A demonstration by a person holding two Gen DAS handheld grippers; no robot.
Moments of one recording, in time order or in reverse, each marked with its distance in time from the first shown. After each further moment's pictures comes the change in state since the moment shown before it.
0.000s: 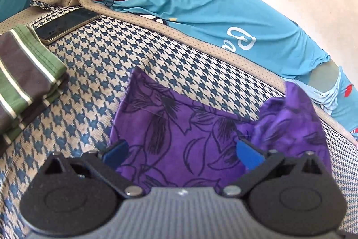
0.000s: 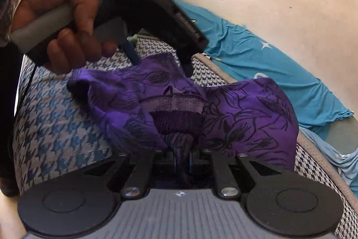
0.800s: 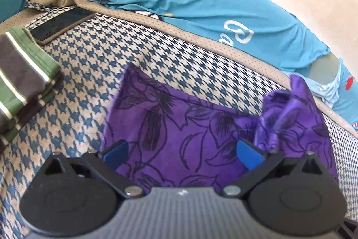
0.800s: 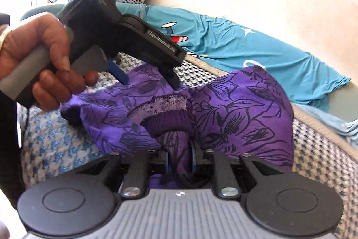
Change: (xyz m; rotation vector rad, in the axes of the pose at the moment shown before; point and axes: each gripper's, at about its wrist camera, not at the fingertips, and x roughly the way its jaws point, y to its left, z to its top) left arm 0.005 0.001 0.001 -0.016 0.001 0.032; right arm -0.013 -0.024 -0.001 0.208 -0.023 -0.010
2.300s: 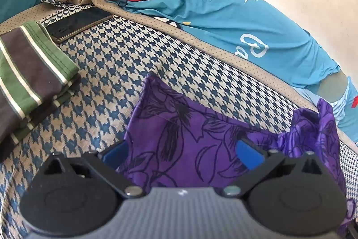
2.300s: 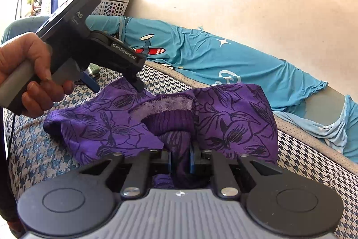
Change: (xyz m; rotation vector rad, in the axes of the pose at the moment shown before) left arm -0.002 0.010 0.005 -0.042 -0.012 0.021; right arm -0.014 -0.018 0.009 0.056 -0.055 -0.093
